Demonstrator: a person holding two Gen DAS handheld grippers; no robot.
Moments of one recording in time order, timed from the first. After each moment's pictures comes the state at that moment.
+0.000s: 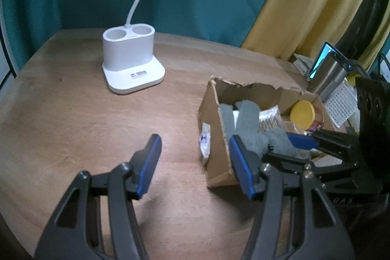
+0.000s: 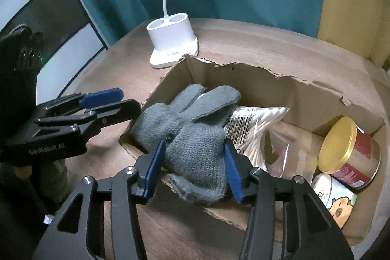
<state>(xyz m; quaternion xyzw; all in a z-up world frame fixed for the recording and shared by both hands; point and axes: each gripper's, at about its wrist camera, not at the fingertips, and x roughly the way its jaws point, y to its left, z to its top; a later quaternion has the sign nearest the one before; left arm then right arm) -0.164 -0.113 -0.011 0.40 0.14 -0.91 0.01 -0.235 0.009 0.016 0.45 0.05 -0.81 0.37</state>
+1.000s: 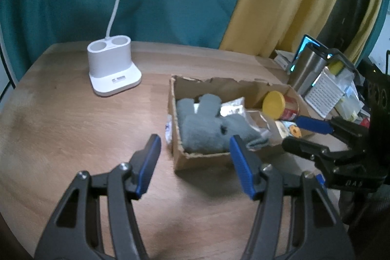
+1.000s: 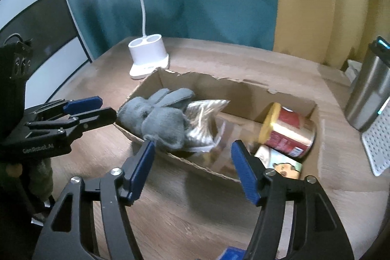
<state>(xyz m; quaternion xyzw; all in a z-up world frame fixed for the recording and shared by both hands) -0.137 -0.068 0.012 0.38 0.11 -0.92 -0.02 -0.194 0.074 0.037 0.39 0.06 -0.87 0.30</state>
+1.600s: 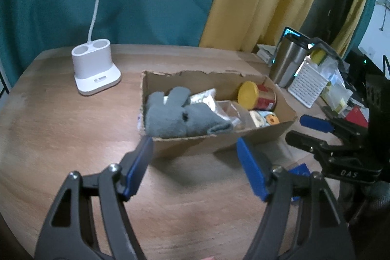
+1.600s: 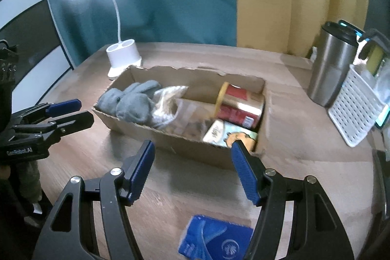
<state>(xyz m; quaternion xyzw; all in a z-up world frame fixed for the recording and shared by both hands) -0.118 -0.031 0.019 0.38 0.09 -0.92 -0.05 -0.164 0.123 0.037 0.39 0.04 -0.89 0.23</state>
